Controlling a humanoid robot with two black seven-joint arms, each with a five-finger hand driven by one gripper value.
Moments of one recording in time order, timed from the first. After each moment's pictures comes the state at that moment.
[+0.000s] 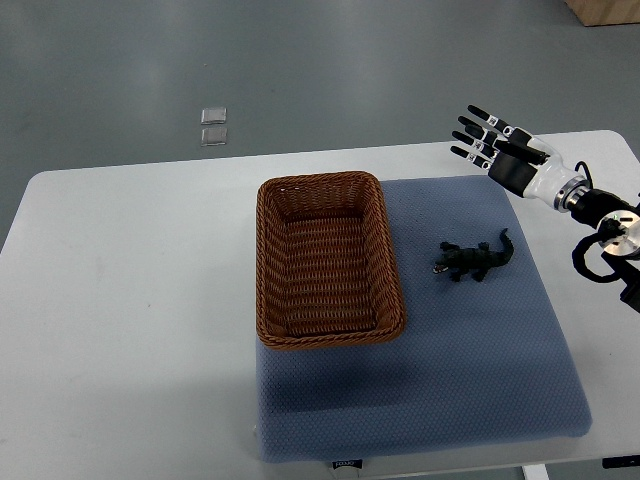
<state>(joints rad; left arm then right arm) 0.06 0.00 -0.12 -0.15 0.03 0.00 0.01 0.82 -0.32 0.56 0.43 0.14 0.60 0.10</state>
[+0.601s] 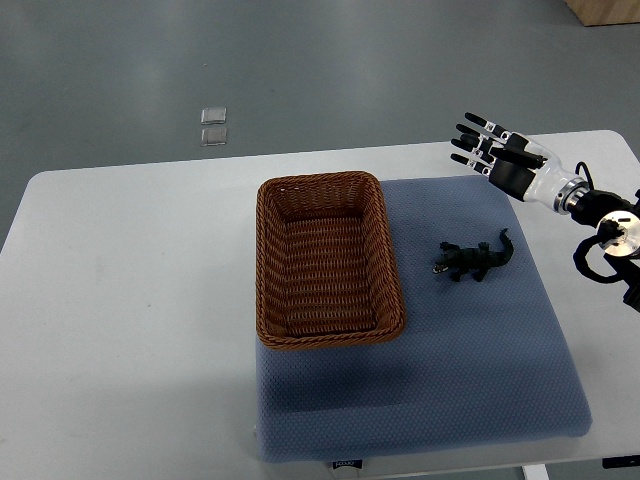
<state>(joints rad) 0.05 0.00 -0.12 -0.16 0.03 0.00 0.01 0.82 -0.33 0.54 0.43 0.07 0.58 0.10</state>
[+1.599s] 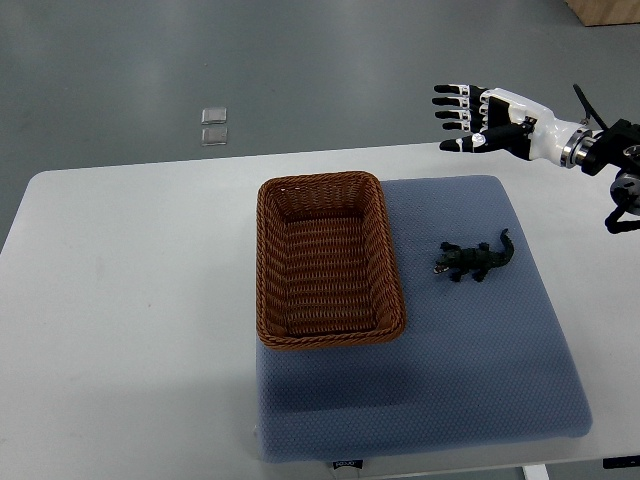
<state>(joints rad) 0.05 0.00 -0.12 -0.16 0.03 0.00 0.01 0.96 -0.39 0.54 0.47 -0.71 0.61 0.40</state>
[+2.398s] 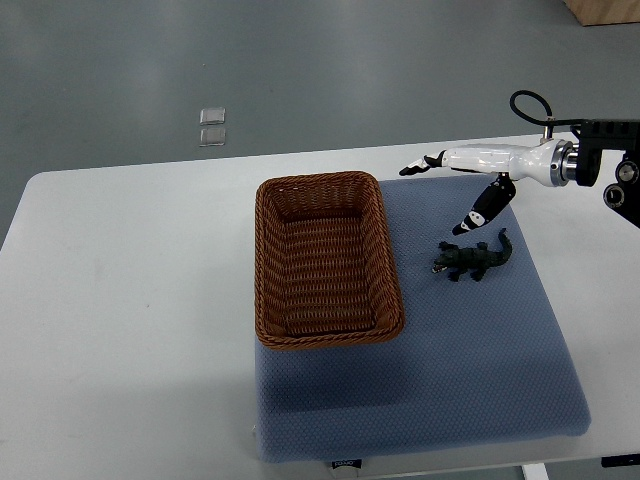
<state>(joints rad) 0.05 0.00 -0.12 -0.16 0.03 0.00 0.01 0.93 -0.60 0.50 0.97 -1.64 0.38 0.49</state>
